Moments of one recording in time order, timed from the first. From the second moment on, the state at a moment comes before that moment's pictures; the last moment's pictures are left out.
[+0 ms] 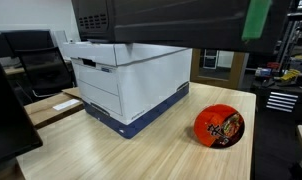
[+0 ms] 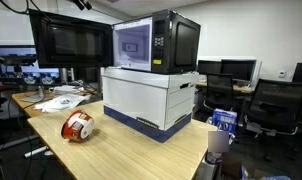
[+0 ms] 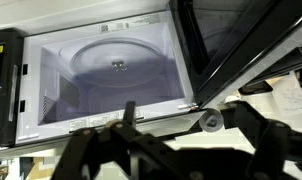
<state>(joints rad) -0.04 -0.75 0.12 -2.33 0.00 2.48 0.36</state>
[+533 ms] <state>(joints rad) 0.07 -0.74 -0.04 -2.33 0.15 2.47 0.19</state>
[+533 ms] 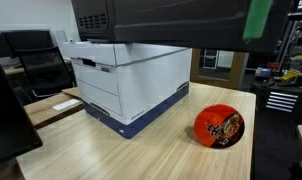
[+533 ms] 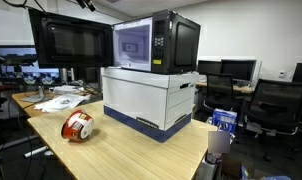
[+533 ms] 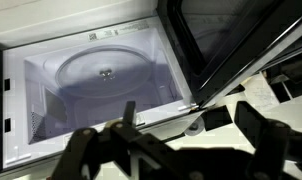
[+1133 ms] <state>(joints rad) 0.14 -0.74 -0.05 -2.26 0.17 2.42 0.11</state>
